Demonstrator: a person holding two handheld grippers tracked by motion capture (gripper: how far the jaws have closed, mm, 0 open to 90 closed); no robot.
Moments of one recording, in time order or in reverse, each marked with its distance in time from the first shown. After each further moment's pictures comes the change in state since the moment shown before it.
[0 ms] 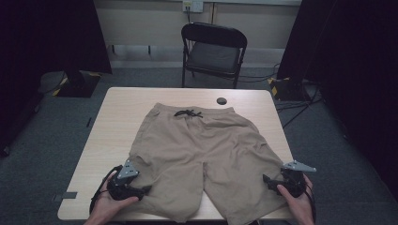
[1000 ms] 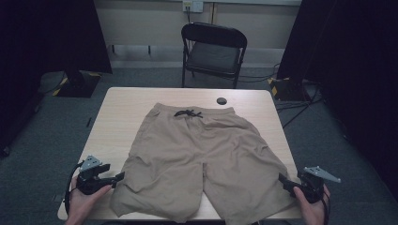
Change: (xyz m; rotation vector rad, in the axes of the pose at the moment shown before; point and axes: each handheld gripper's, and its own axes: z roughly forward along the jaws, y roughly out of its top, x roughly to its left) left arm 0.062 -0.036 -0.046 -0.142 0.151 -0.311; right arm -0.030 -0.017 -0.032 -0.117 -0.097 0.171
